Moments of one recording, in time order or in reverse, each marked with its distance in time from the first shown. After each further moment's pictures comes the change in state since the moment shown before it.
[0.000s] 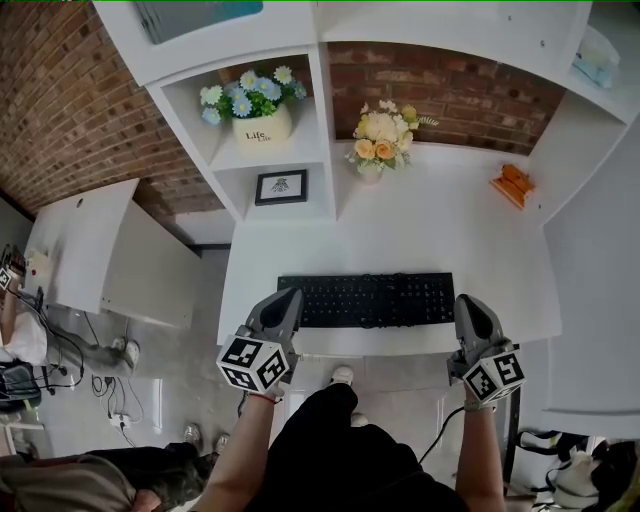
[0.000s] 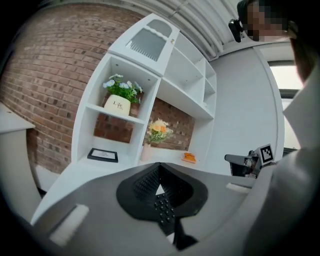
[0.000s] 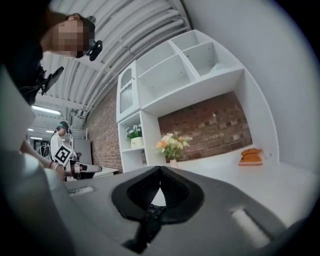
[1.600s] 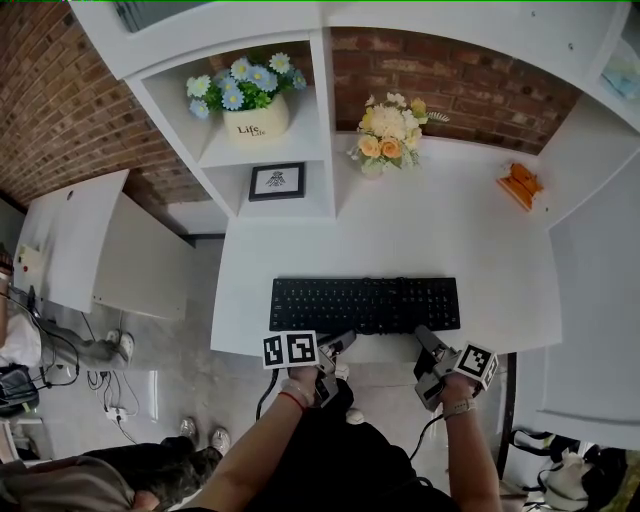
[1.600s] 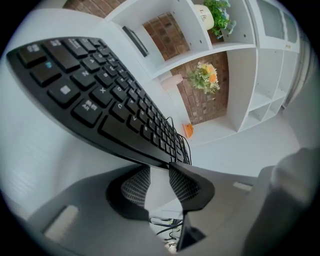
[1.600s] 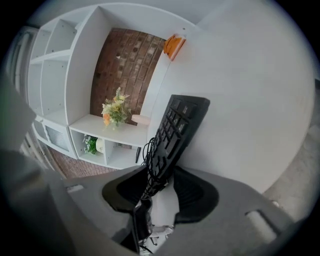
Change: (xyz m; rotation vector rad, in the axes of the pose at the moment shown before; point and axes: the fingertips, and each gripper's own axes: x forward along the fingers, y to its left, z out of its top) left arm 0.048 -0.058 -0.182 -0.903 0.576 -0.121; right arm 0.012 0.005 -0.184 1.153 0.446 -0.117
